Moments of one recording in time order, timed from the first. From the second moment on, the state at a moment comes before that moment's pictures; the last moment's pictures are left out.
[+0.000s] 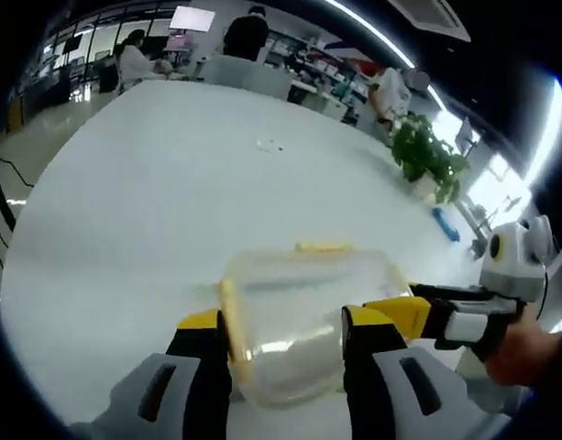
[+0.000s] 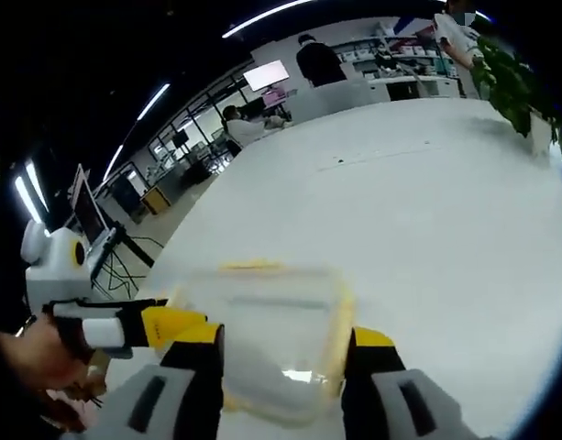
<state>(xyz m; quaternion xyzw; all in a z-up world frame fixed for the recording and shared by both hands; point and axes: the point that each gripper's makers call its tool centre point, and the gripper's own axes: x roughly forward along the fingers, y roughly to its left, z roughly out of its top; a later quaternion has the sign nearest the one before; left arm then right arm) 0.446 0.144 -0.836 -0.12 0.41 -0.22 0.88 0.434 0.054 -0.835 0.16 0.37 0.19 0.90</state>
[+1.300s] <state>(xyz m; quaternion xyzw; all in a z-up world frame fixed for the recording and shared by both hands) 0.556 0.175 -0.824 -0.14 0.38 -0.19 0.89 0.545 0.082 -0.829 0.15 0.34 0.21 0.90</state>
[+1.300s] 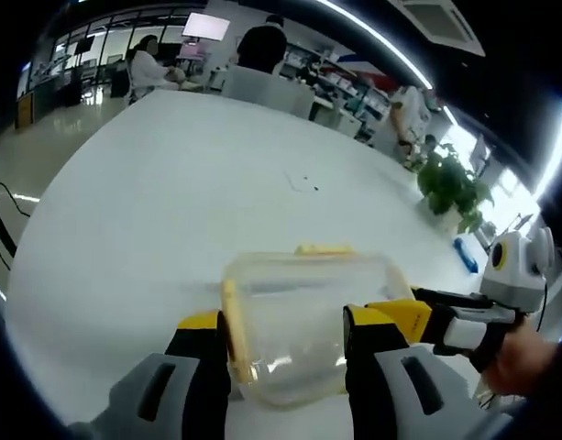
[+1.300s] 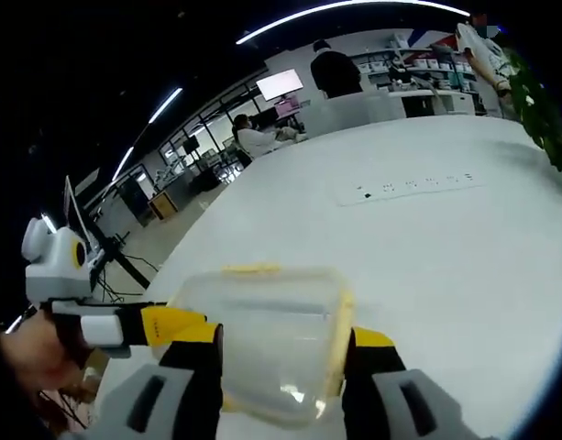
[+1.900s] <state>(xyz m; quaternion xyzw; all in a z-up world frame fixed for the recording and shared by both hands) 0.558 0.175 -0.824 -0.12 0.36 -0.20 0.90 0.548 0.085 -0.828 0.17 0.34 0.22 0.90</state>
